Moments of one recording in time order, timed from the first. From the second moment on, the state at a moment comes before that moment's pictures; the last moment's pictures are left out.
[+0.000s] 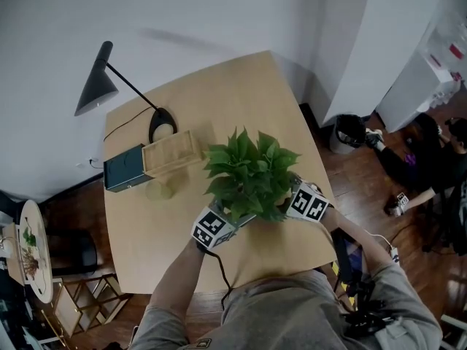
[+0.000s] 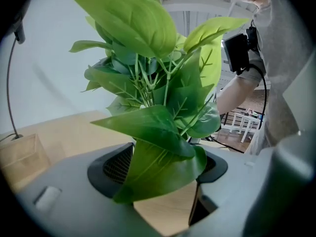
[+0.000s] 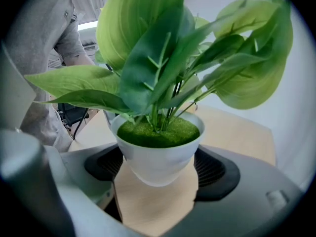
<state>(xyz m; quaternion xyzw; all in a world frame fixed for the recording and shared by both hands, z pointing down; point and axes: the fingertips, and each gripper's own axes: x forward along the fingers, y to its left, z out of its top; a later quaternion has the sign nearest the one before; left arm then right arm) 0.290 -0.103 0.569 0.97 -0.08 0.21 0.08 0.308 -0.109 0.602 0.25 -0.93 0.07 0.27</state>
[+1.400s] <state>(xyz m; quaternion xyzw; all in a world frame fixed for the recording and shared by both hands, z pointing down) 0.312 -0.088 0.616 0.95 -0.09 0.29 0.07 0.334 -0.088 0.666 0.22 -0.92 0.05 0.32</state>
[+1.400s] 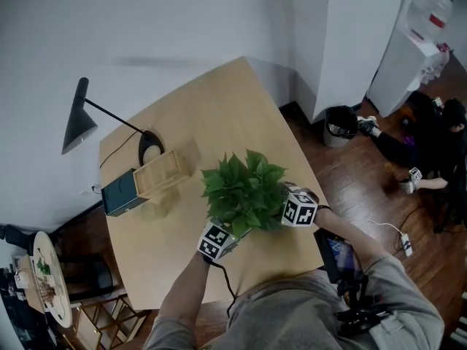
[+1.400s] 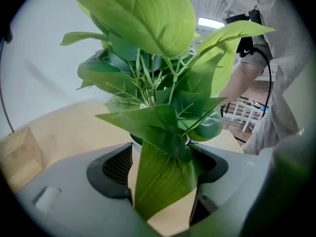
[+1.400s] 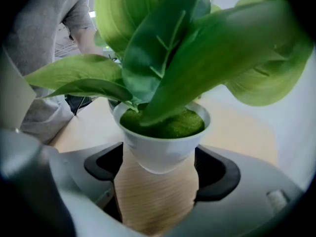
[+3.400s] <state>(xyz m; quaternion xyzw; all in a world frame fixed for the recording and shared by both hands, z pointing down) 0.186 0.065 0.535 0.98 -0.14 0.11 0.12 0.297 0.083 0.556 0.46 -0.86 0.11 0.20</state>
